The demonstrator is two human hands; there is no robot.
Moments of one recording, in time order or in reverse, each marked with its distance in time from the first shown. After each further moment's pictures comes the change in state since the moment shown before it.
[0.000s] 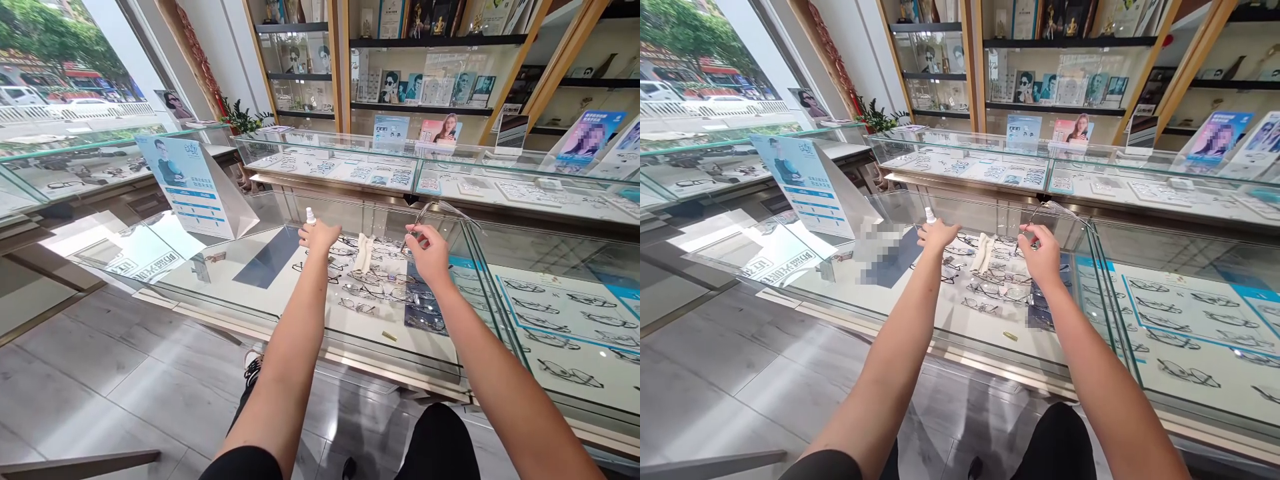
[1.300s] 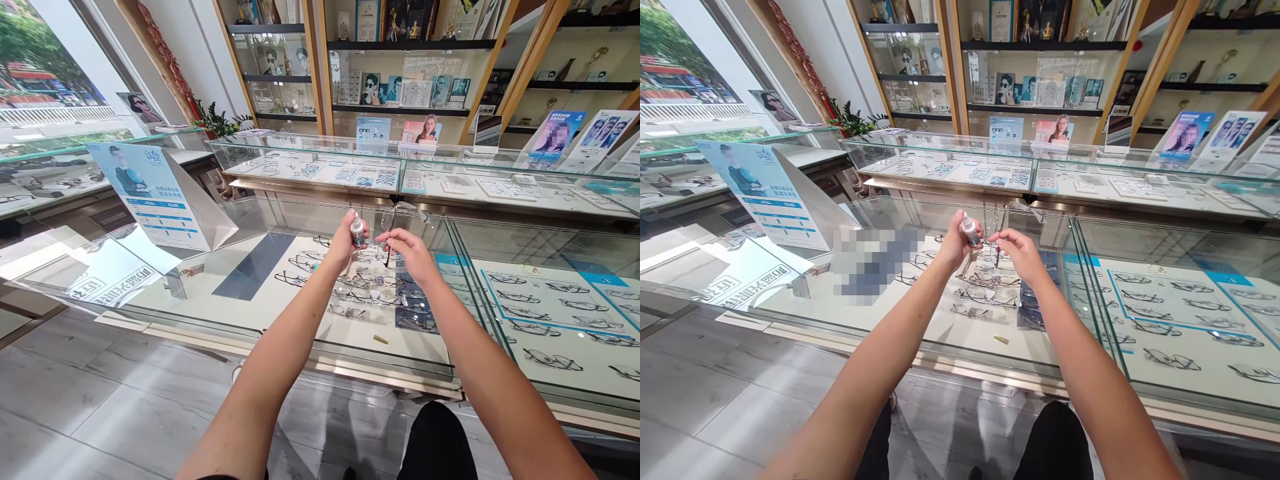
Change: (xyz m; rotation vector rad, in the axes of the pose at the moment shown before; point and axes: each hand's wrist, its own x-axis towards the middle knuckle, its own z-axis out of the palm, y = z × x) left_hand -0.082 0.034 0.016 -1.125 -0.698 0.526; right_hand 0.009 -0.020 -0.005 0.399 -0.343 0.235
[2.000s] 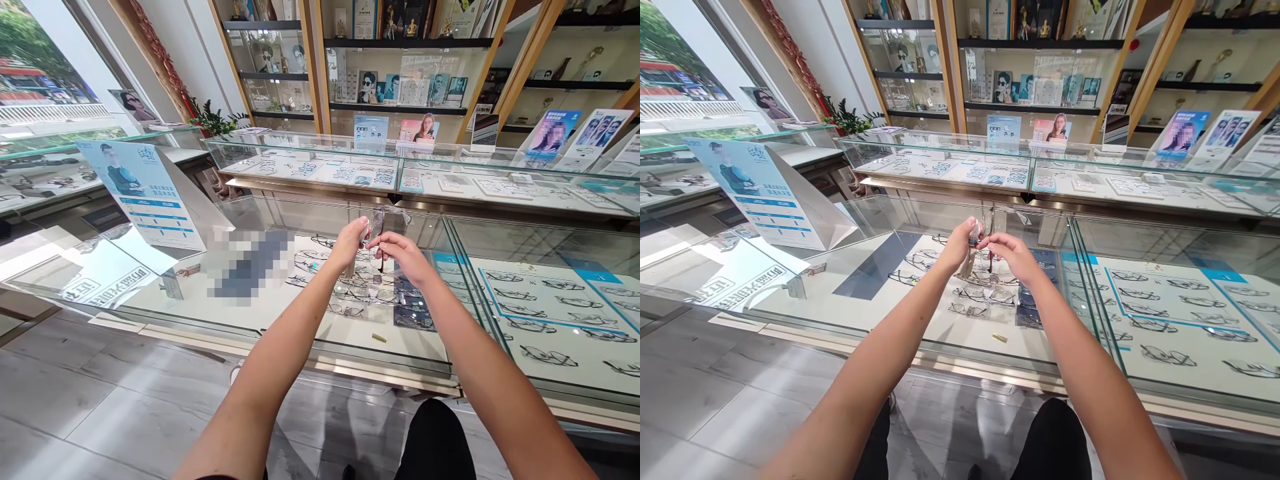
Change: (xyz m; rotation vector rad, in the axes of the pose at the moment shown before) left_hand -0.003 -0.009 0.003 0.265 -0.057 0.170; right_hand -0.003 -0.001 0.003 0.097 -0.168 0.048
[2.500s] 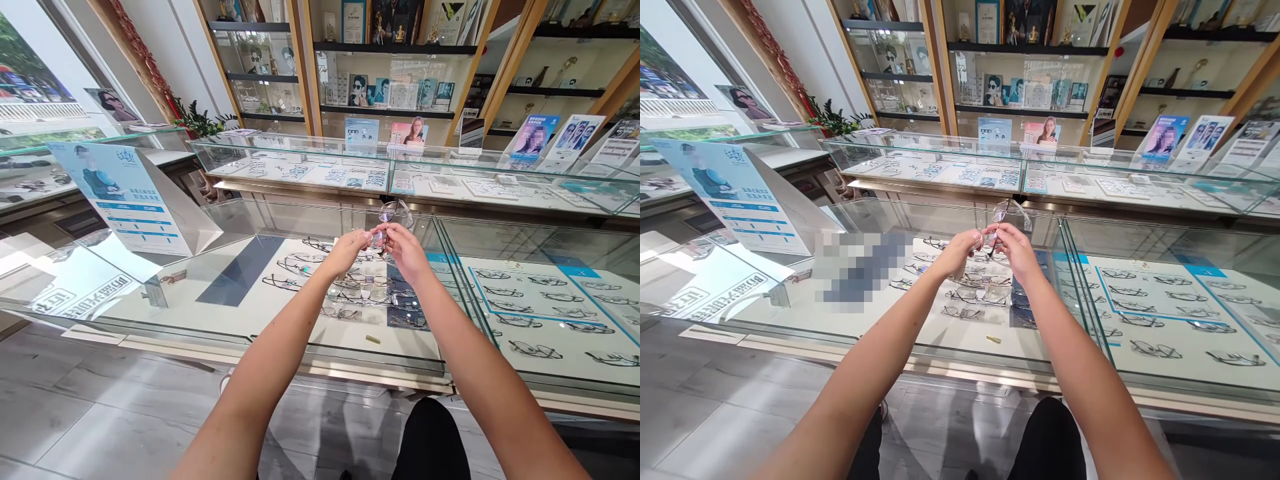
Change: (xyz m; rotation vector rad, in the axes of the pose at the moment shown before) left_hand -0.007 0.000 0.002 0.226 -0.196 0.042; right_hand 0.006 0.004 -0.010 0.149 0.221 0.013
